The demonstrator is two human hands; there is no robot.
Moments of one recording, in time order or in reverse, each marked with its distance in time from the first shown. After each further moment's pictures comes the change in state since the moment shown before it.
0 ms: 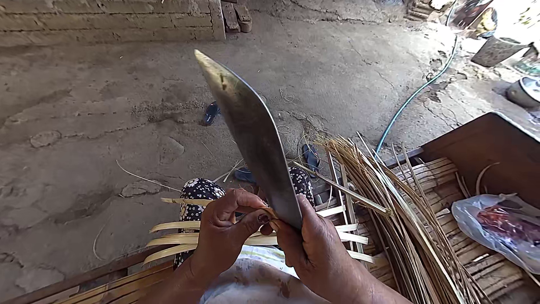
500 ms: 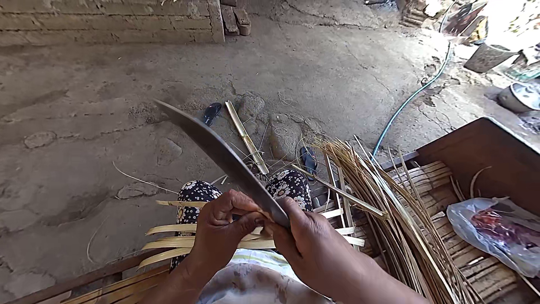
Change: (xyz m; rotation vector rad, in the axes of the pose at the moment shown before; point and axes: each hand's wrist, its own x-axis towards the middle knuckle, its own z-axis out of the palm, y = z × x) left_hand 0.003 -0.006 -0.005 -0.045 -0.007 -0.010; right_hand 0.015 -0.002 -0.016 -0.246 -0.159 -0.075
